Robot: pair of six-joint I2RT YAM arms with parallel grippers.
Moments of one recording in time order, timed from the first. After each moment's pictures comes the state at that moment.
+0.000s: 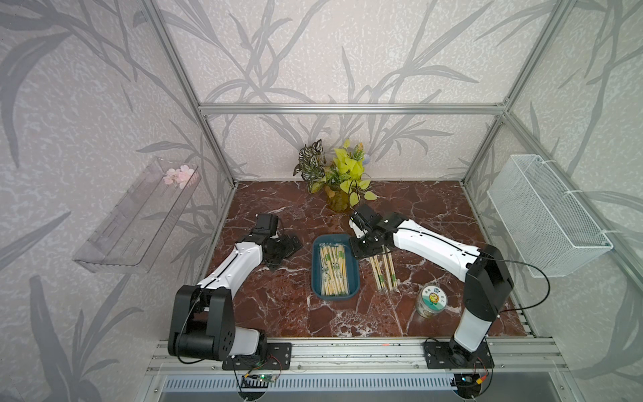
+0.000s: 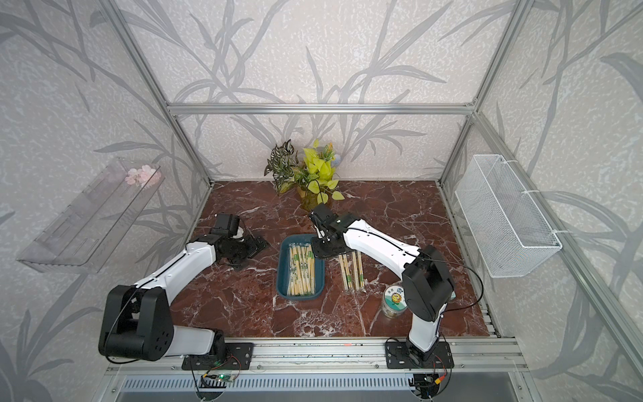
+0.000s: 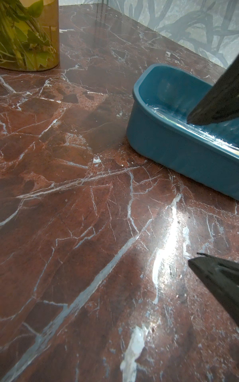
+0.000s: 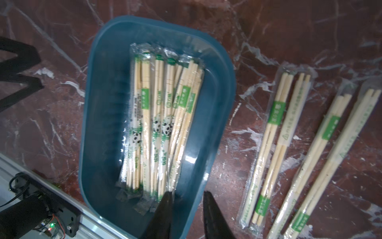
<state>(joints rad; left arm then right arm) -0.09 1.39 0.87 -0.60 0.28 -0.73 0.79 1.81 1.51 -0.87 -0.12 0.50</state>
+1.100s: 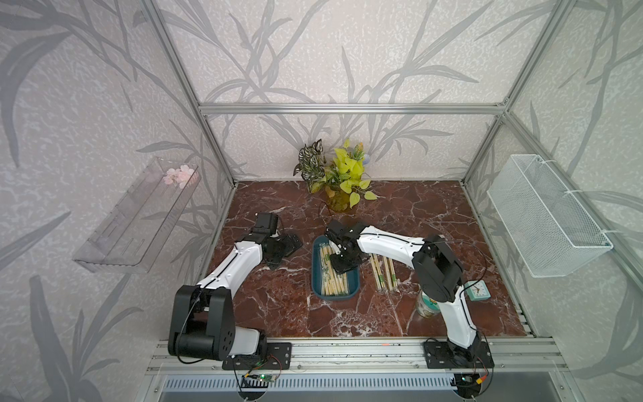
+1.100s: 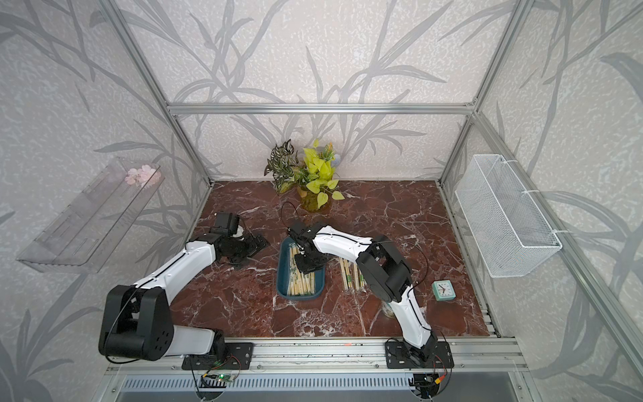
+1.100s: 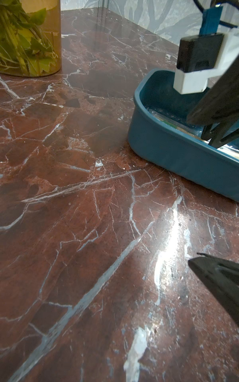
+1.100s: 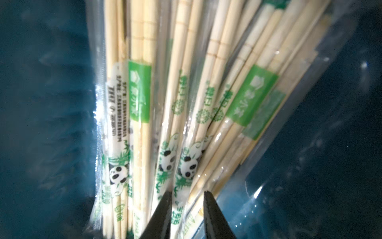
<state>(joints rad) -0.09 1.39 0.88 -0.60 0.28 -0.73 0.87 2.14 1.64 -0.90 -0.16 0.47</state>
